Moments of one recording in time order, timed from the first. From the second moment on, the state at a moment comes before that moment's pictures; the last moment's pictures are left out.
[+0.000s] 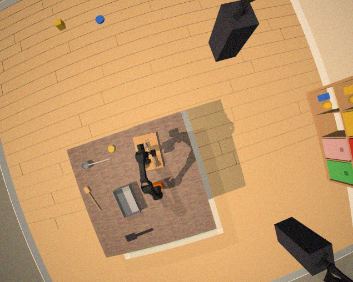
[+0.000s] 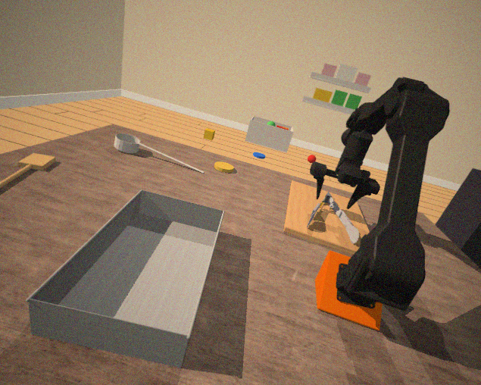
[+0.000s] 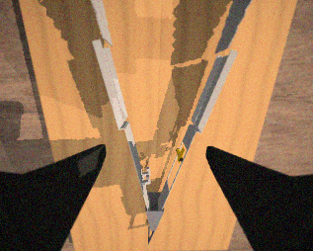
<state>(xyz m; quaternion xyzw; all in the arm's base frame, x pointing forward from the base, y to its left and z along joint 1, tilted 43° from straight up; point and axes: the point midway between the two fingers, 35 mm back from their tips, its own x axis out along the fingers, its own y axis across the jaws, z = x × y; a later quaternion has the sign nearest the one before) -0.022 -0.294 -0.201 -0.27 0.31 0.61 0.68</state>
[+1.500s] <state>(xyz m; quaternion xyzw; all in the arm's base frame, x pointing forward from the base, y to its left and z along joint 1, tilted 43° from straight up) -0.022 -0.273 -0.021 -0.27 0.31 0.61 0.68</state>
